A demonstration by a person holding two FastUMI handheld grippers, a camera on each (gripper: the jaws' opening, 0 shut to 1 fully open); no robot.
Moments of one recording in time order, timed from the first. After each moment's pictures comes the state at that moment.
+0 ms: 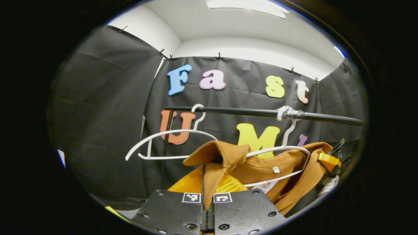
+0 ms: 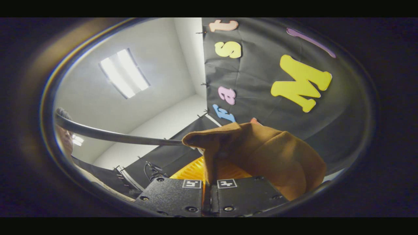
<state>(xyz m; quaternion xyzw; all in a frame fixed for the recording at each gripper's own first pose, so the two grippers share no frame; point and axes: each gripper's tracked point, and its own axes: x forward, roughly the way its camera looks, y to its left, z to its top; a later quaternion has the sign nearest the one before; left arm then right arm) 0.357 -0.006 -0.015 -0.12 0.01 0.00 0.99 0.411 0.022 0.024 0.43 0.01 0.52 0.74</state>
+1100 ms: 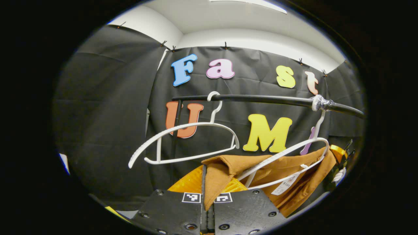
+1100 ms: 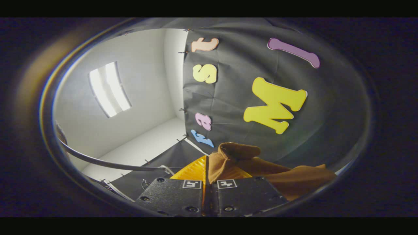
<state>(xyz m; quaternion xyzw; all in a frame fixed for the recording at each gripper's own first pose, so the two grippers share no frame) 0.398 0.028 -0.048 -0.11 0.06 0.01 0.99 0.481 -0.066 0.020 0.50 -0.04 0.39 0.77</state>
